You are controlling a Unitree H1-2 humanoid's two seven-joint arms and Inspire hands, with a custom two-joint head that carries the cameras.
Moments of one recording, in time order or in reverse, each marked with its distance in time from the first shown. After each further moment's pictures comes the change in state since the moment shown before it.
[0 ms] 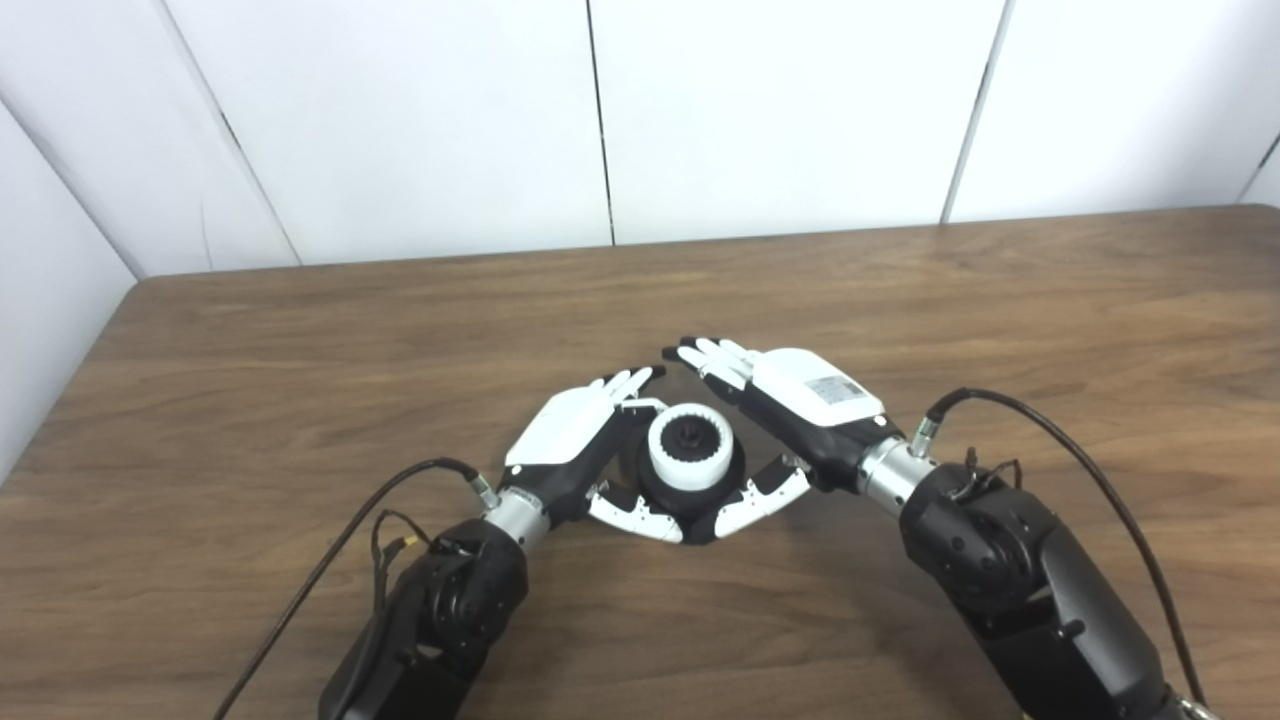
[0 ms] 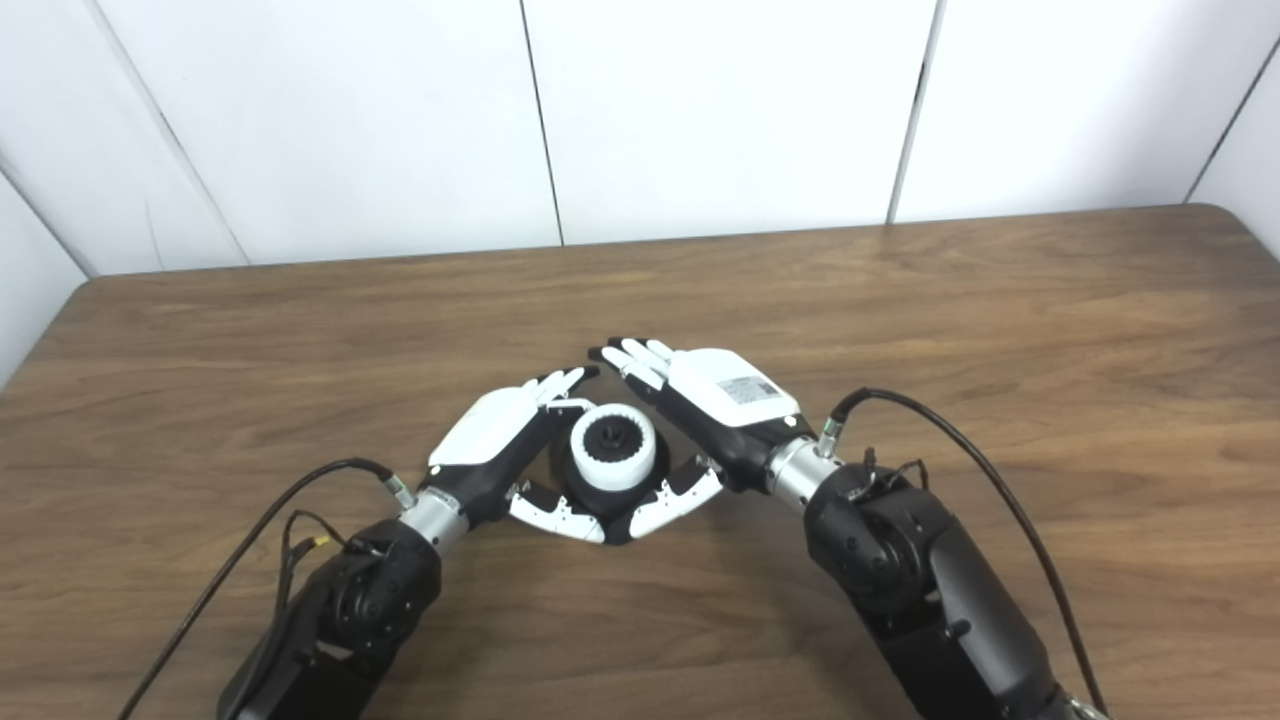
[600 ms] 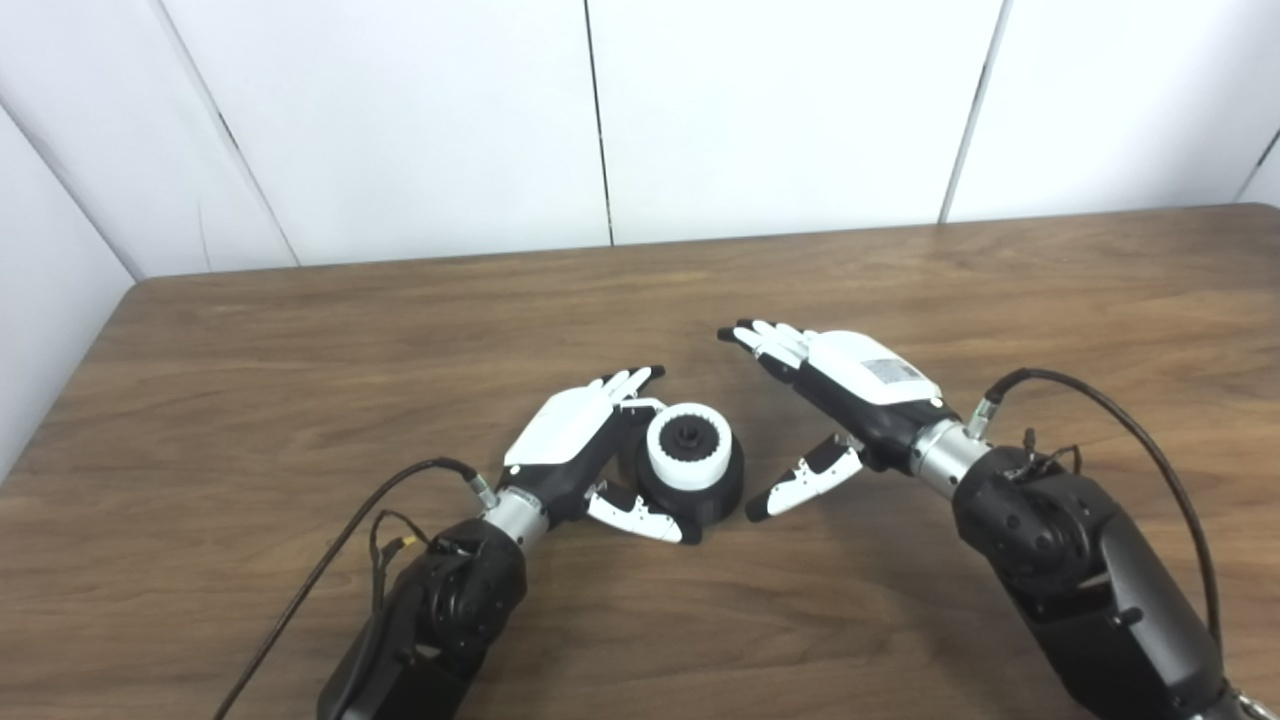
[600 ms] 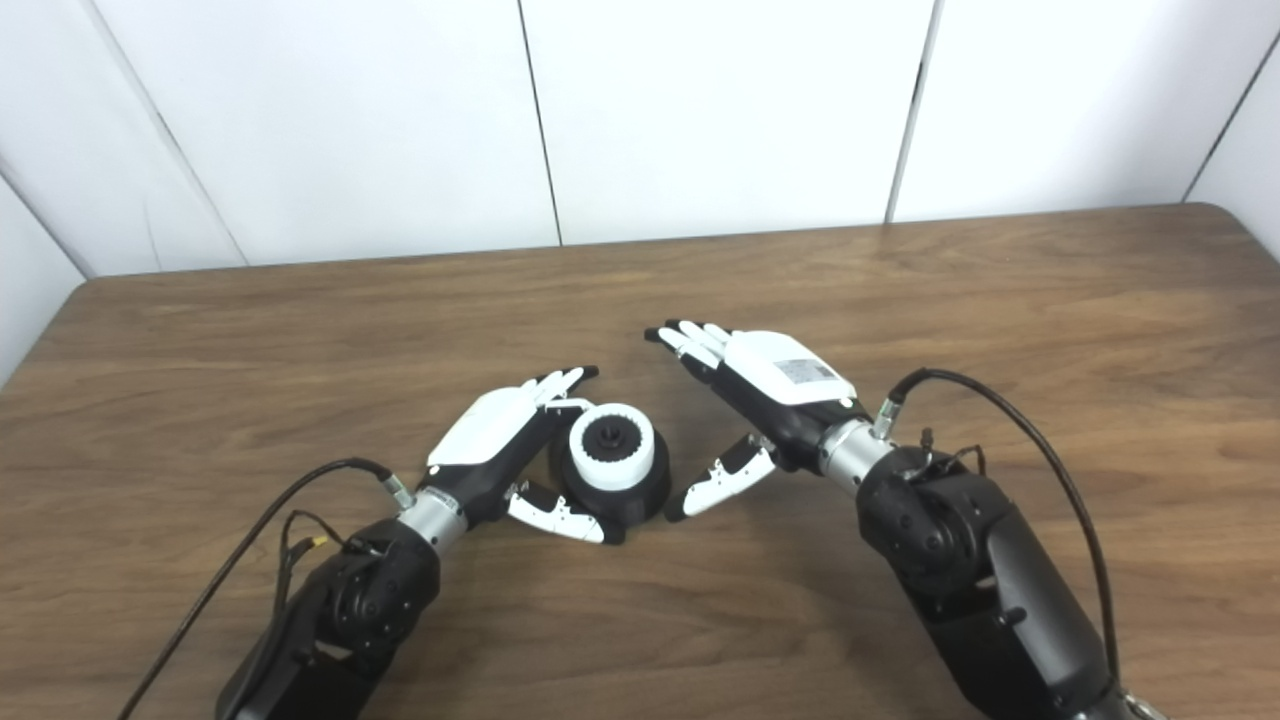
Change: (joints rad) left arm 0.000 0.002 0.002 0.000 0.000 0.000 -0.003; right arm 0.004 -0.063 -0.072 -0.025 0.034 0.042 0.039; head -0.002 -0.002
